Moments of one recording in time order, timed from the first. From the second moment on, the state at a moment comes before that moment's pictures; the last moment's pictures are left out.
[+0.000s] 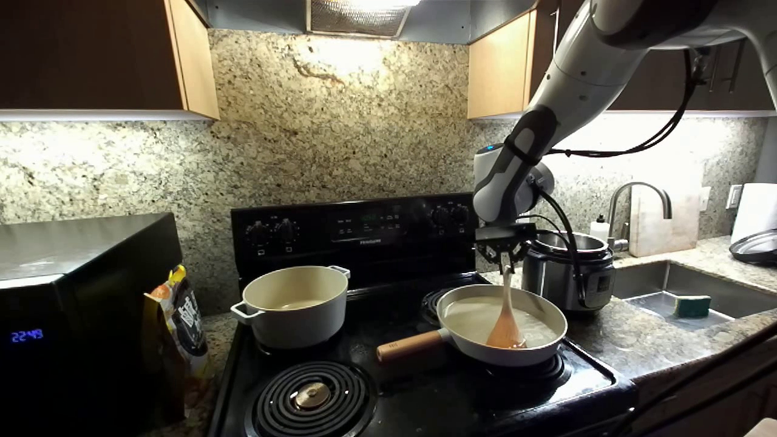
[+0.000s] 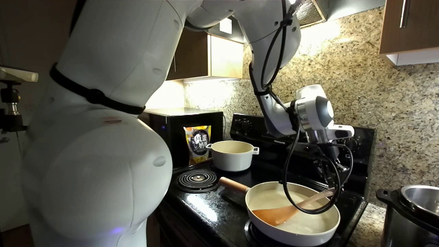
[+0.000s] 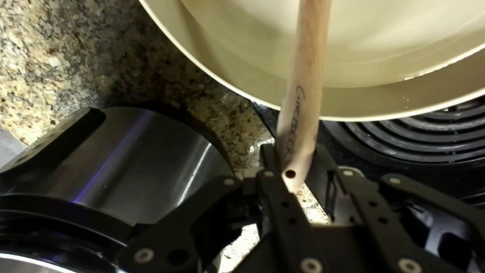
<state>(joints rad) -0.08 0.40 -0.21 -2.05 -0.38 2.58 0.79</state>
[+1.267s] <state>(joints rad) -0.09 0.50 -0.22 -1.96 -0.15 2.57 0.55</state>
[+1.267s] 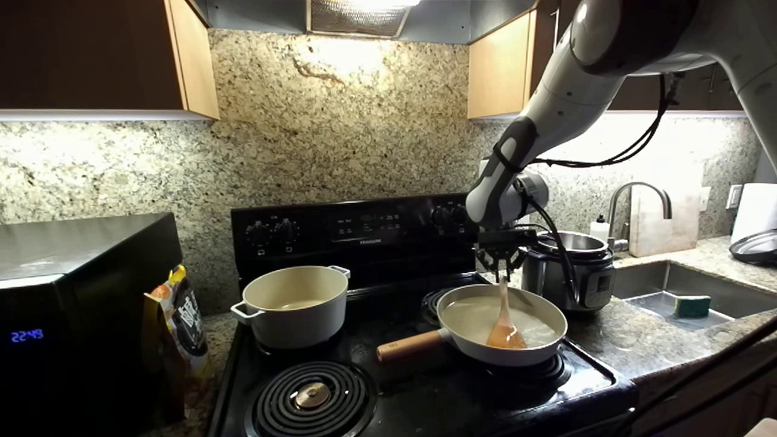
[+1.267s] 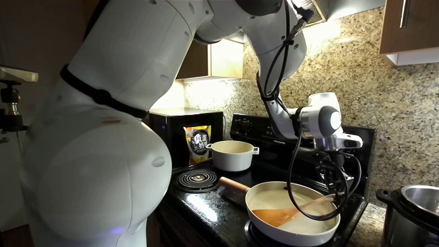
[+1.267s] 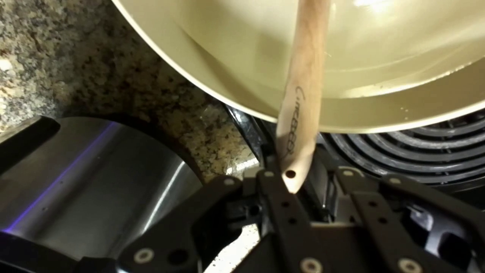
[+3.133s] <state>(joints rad) -0.08 0.31 -0.26 -2.12 -0.23 2.55 0.29</state>
